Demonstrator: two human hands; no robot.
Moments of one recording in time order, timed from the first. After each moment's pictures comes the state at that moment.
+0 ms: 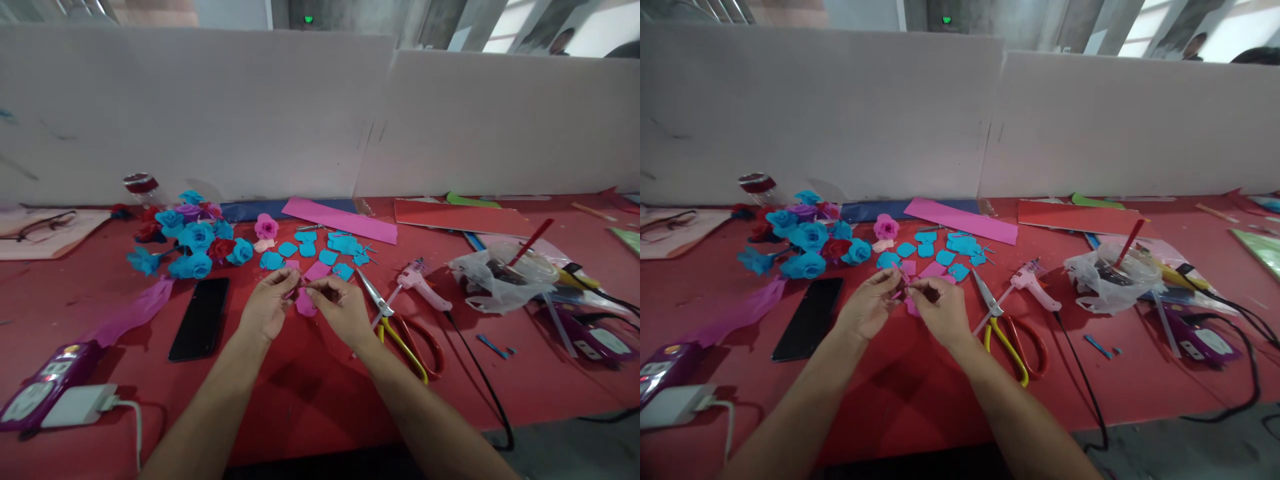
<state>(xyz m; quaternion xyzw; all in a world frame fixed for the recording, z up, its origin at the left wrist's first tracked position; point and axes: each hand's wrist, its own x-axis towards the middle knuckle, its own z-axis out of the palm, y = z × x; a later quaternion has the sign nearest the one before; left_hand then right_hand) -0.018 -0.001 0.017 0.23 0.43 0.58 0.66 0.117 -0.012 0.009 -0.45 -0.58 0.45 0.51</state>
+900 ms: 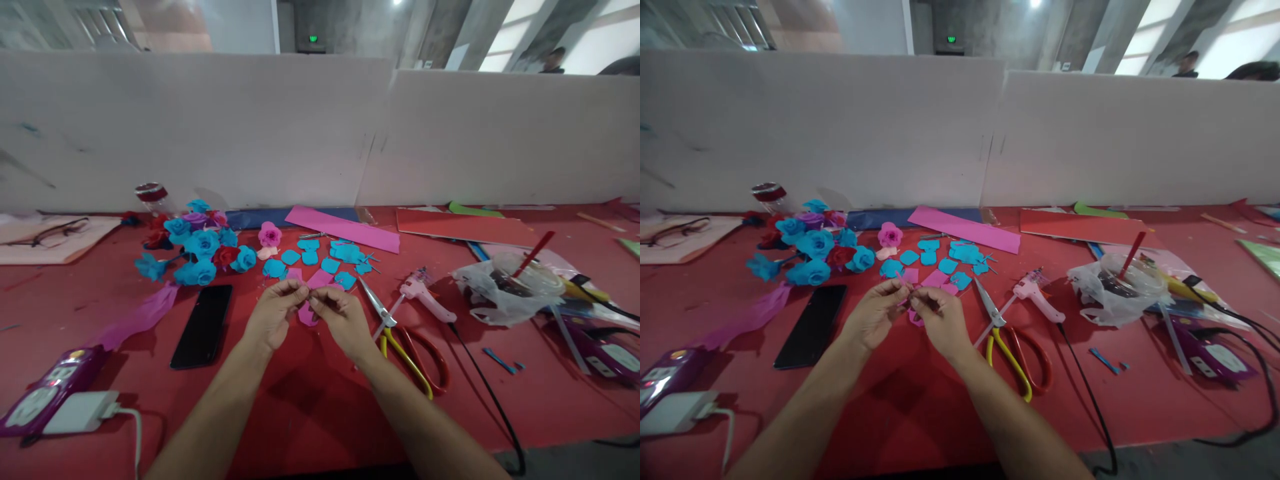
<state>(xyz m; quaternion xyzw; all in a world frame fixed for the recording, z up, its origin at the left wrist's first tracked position) -0.016 -0.003 0.013 0.29 0.41 0.56 0.66 0.116 -0.012 0.007 -0.39 -0.57 0.52 0.50</state>
